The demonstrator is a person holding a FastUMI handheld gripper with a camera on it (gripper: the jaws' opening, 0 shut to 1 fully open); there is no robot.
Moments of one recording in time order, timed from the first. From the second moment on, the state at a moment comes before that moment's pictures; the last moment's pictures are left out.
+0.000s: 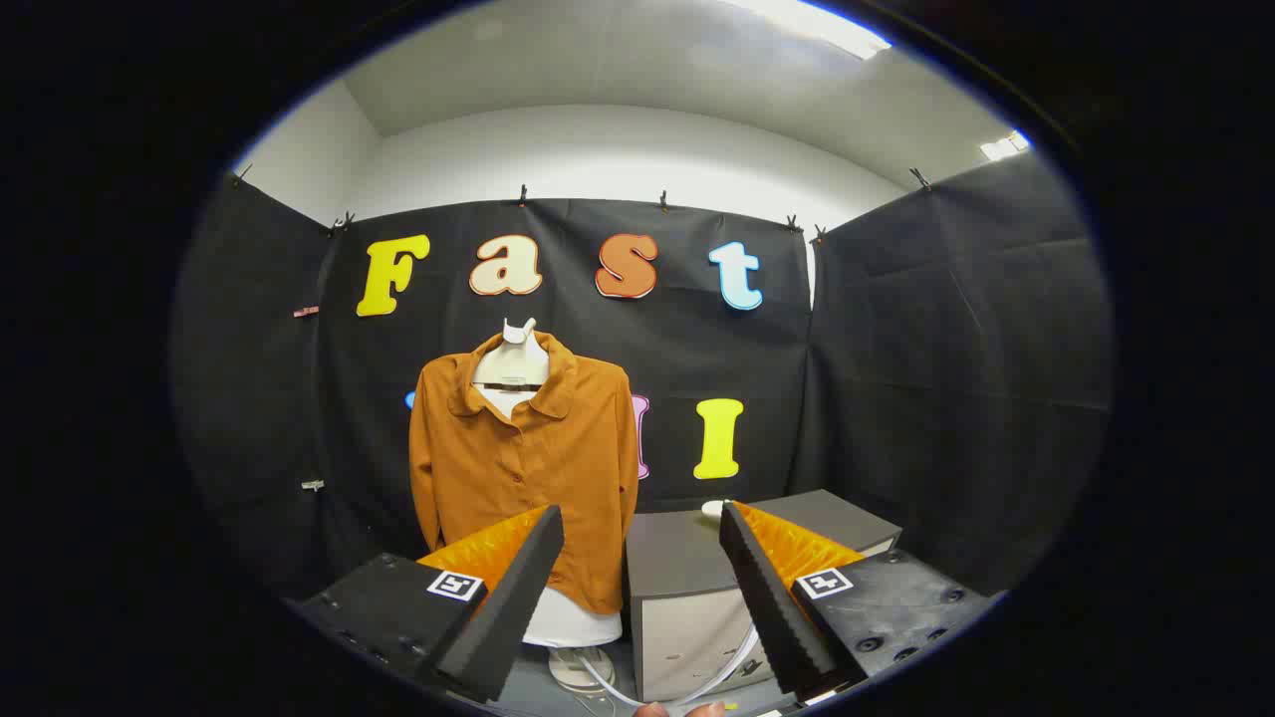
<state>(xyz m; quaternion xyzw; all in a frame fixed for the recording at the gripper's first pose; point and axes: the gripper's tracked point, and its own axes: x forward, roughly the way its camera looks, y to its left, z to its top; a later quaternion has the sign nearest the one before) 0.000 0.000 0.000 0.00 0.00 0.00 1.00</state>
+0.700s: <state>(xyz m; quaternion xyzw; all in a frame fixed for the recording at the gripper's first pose) -0.003 -0.008 0.002 -0.01 0.00 -0.01 1.00</state>
